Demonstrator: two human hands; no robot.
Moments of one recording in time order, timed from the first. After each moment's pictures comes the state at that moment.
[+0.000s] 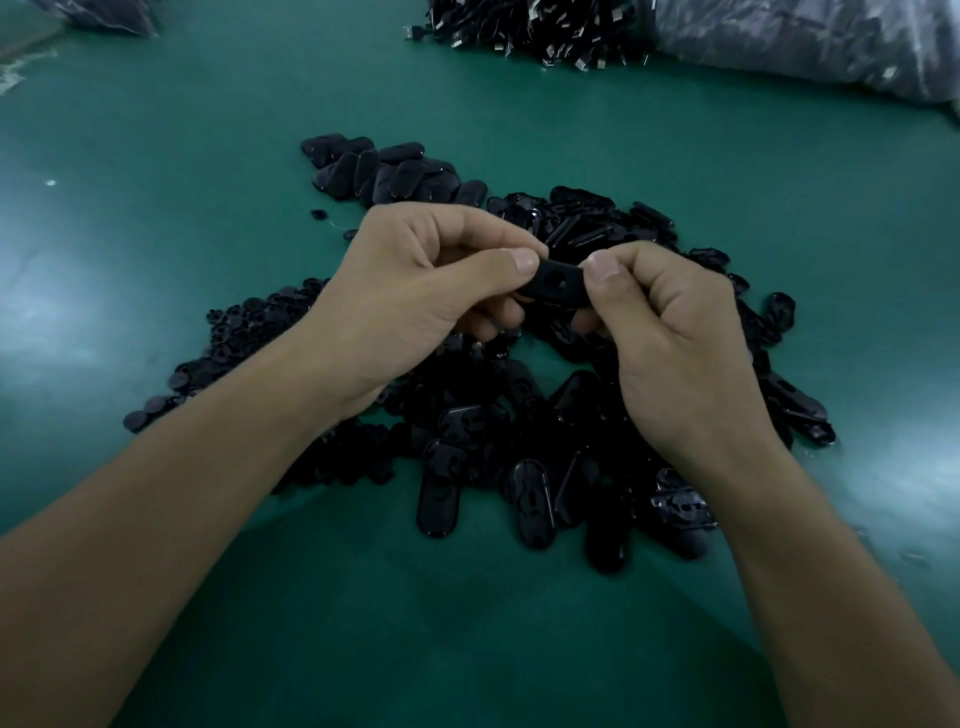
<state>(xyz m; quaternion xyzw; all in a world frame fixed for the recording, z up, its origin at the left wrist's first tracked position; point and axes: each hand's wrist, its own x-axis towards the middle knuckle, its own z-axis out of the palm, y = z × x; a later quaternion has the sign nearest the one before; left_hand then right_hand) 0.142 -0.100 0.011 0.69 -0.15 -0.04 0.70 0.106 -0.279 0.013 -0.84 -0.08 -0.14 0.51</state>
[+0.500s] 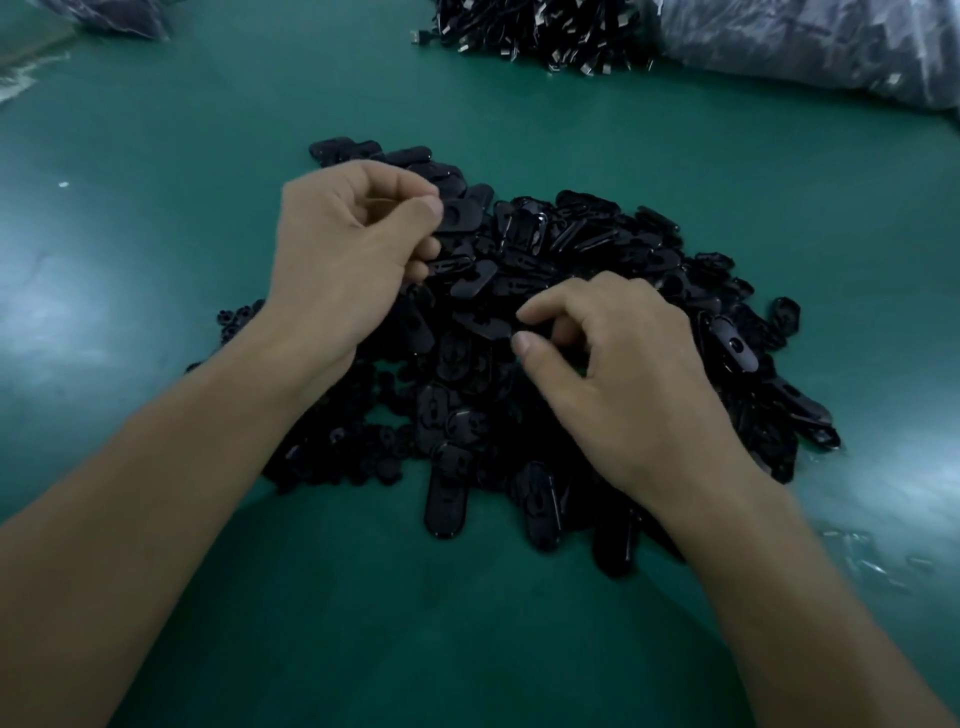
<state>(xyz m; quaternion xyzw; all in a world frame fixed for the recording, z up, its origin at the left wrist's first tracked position) 0.163 -0.079 0.008 0.73 -0.01 0.13 0.67 0.098 -0.266 0.008 -0.95 -0.13 -0.13 0.25</state>
